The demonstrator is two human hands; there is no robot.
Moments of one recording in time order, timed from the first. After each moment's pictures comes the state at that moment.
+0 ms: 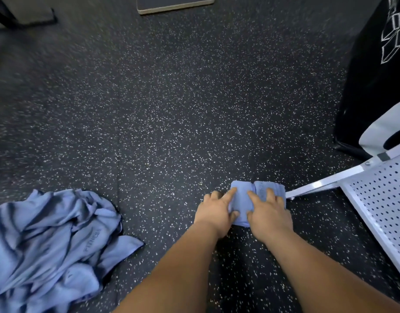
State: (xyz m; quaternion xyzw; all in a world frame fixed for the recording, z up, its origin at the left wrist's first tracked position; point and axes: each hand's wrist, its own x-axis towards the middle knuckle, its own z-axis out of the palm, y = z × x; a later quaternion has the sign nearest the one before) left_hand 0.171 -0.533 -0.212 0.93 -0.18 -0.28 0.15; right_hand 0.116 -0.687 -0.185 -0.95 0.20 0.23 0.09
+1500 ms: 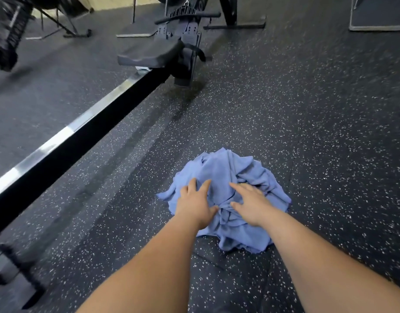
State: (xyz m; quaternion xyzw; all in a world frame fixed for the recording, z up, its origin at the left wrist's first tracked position) left_hand 0.051 -0.016 -0.104 0.95 0.21 -0.16 0.14; right_hand 0.147 -0.191 -0.139 -0.89 -0.25 0.30 0.23
